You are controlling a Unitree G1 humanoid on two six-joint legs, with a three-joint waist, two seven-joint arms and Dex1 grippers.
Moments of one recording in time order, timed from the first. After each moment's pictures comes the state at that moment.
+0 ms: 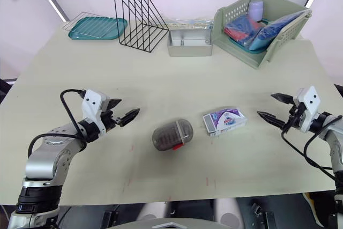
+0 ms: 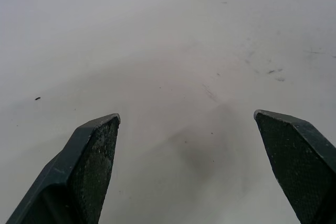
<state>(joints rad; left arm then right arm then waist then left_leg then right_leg) -0.11 0.60 0.19 -0.24 -0.34 0.58 -0.58 -0.21 -0.78 -0.25 0.22 0.41 0.12 1.12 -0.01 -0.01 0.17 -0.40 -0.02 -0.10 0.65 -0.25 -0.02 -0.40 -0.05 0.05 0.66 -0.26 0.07</state>
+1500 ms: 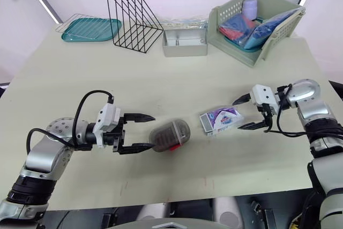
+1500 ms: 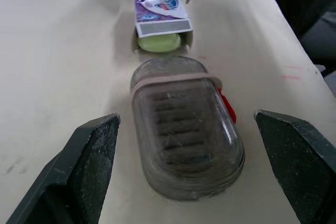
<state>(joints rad) -0.16 0.76 -0.01 -0.17 -0.45 0.22 -1.29 -0.81 -0.77 0.38 0.77 0.28 -0.38 1.61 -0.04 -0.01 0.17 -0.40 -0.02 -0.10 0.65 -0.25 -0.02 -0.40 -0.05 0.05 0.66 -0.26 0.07</state>
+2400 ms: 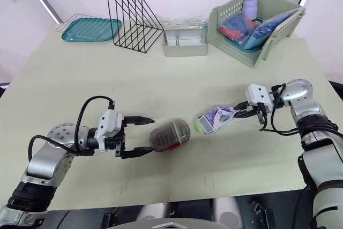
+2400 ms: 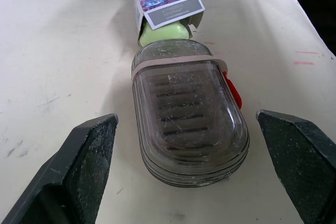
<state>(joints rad) -0.10 0.76 -0.01 -0.17 -0.41 0.16 -1.24 -0.83 -0.73 0.37 0.87 0.30 -0.44 1.61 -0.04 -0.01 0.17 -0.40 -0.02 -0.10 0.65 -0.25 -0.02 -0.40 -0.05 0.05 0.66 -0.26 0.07</state>
